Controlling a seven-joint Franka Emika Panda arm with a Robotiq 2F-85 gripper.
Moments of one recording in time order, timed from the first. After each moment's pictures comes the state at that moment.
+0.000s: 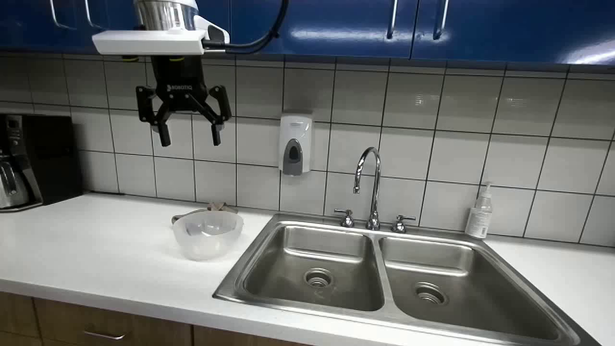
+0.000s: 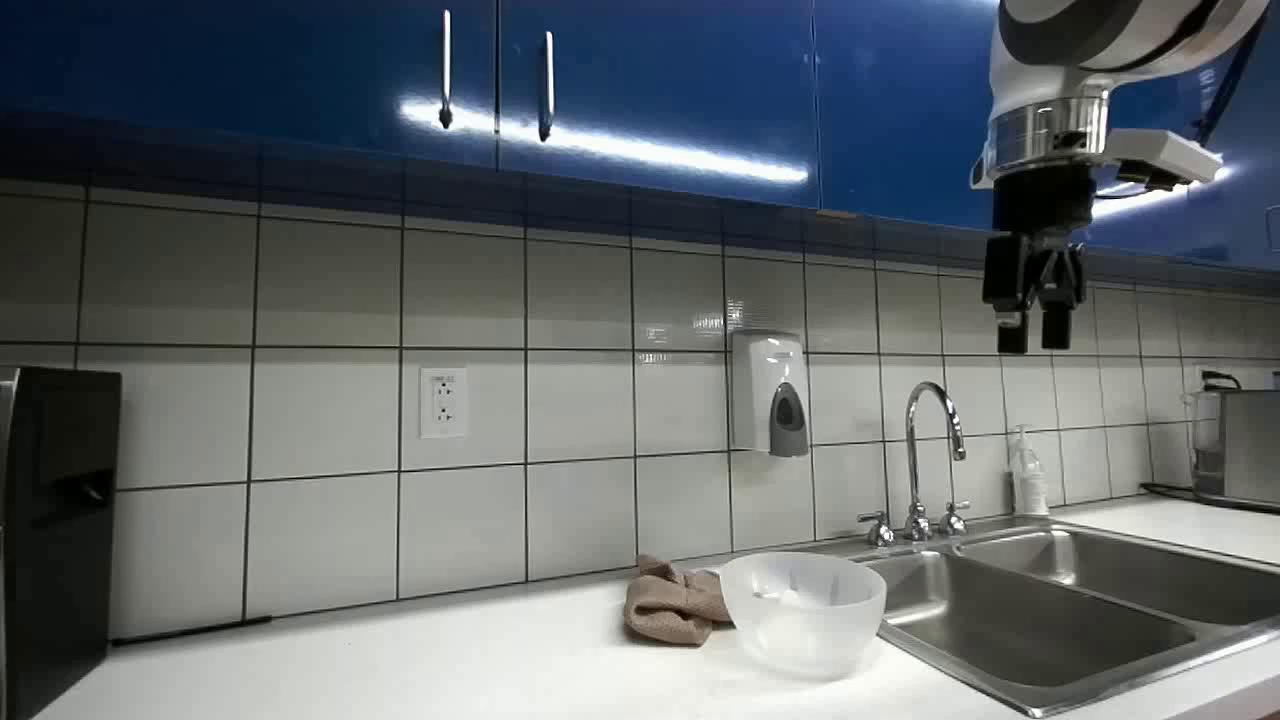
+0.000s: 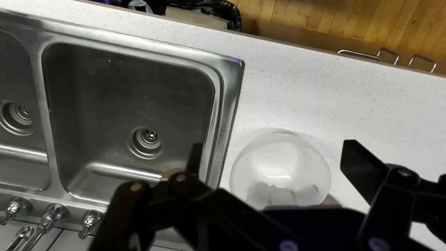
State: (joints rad) arm 0.00 -0.74 -0.15 -2.56 -0.15 1.99 -0.33
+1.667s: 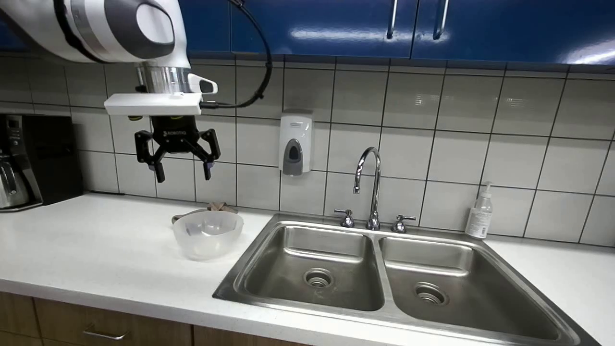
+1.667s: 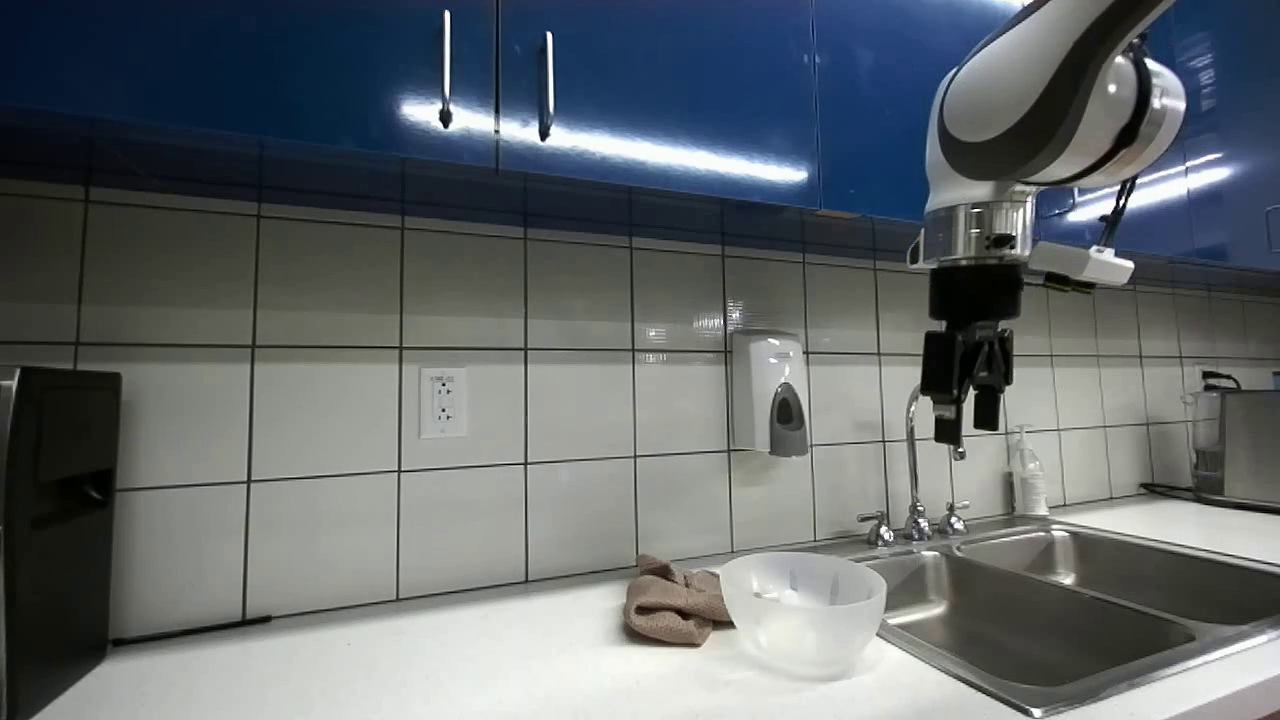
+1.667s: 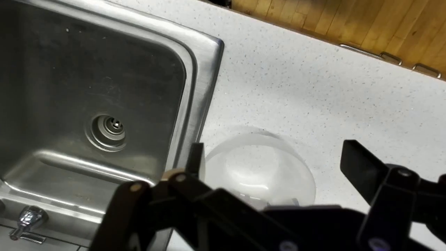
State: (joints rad) arm 0.07 -0.55 -0.12 -2.65 -0.14 2.25 -0.33
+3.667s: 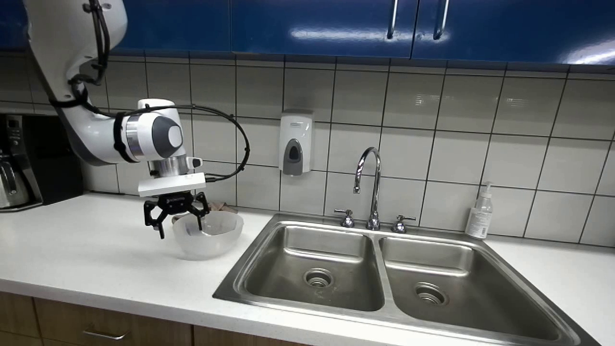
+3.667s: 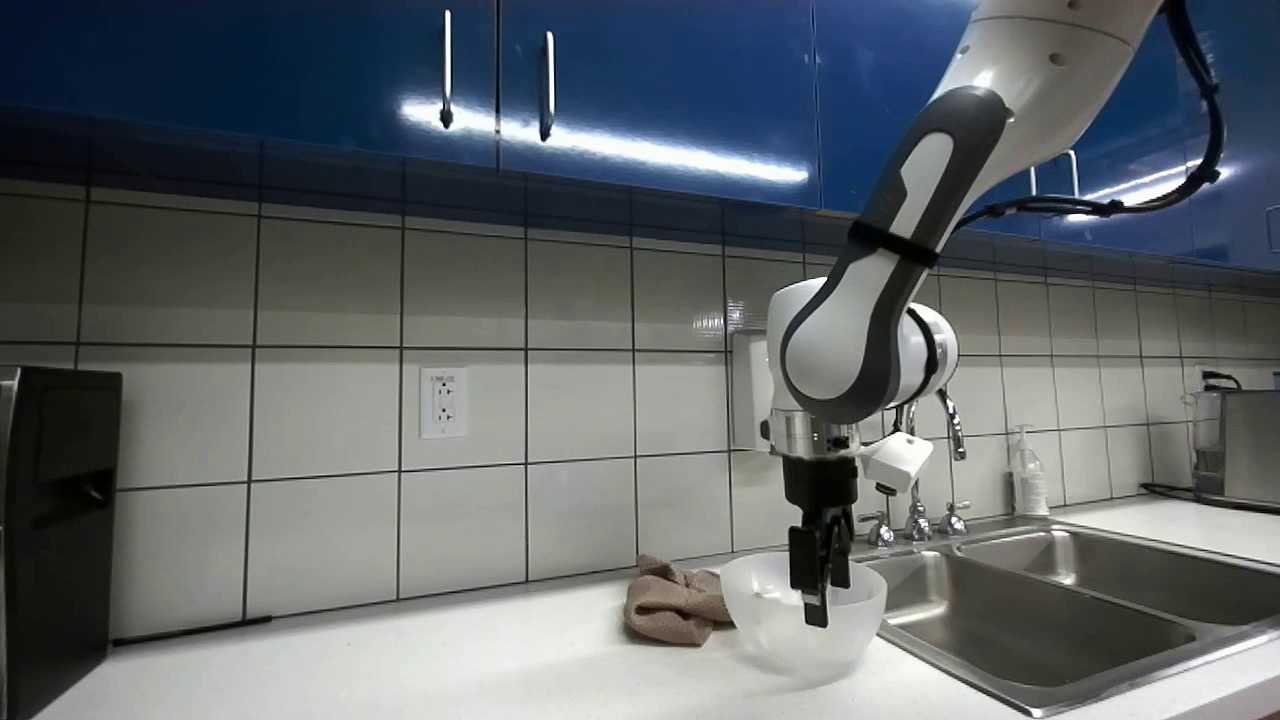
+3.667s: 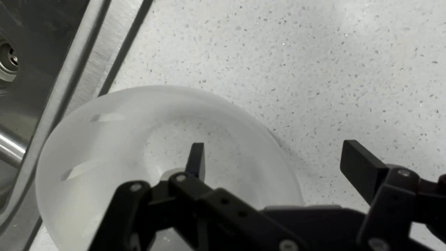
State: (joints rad) arm 0.11 0.17 0.03 -2.40 -0.22 2.62 -0.34
